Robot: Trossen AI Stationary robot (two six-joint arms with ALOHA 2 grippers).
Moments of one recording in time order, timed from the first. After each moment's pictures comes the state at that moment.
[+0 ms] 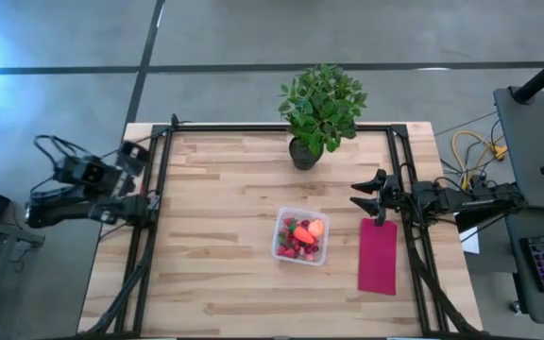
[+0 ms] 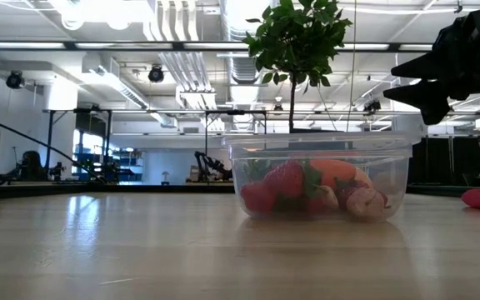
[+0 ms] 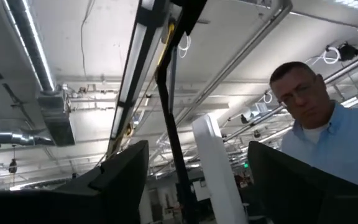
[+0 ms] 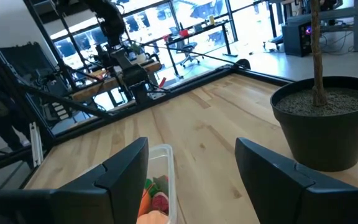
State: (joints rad) left arm 0.15 0.31 0.47 0.65 0.52 -0.20; right arm 0.09 0.09 0.03 0.03 0.29 0.34
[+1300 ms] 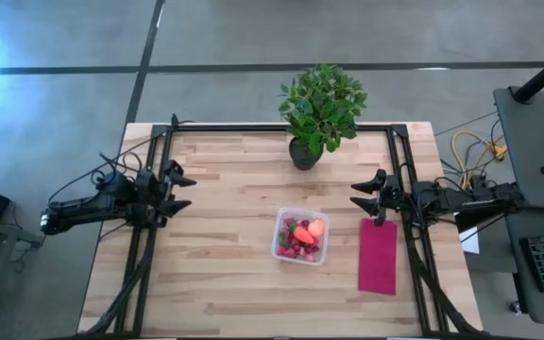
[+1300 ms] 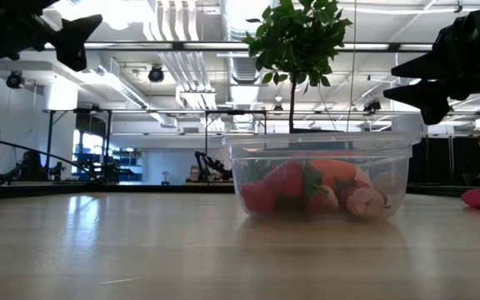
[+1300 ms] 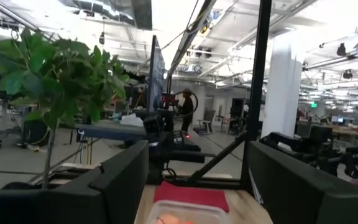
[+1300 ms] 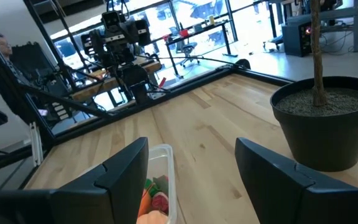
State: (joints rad) left arm 0.15 0.03 0.10 0.23 0.21 -0.18; right arm 0.09 0.09 0.03 0.03 0.29 0.34
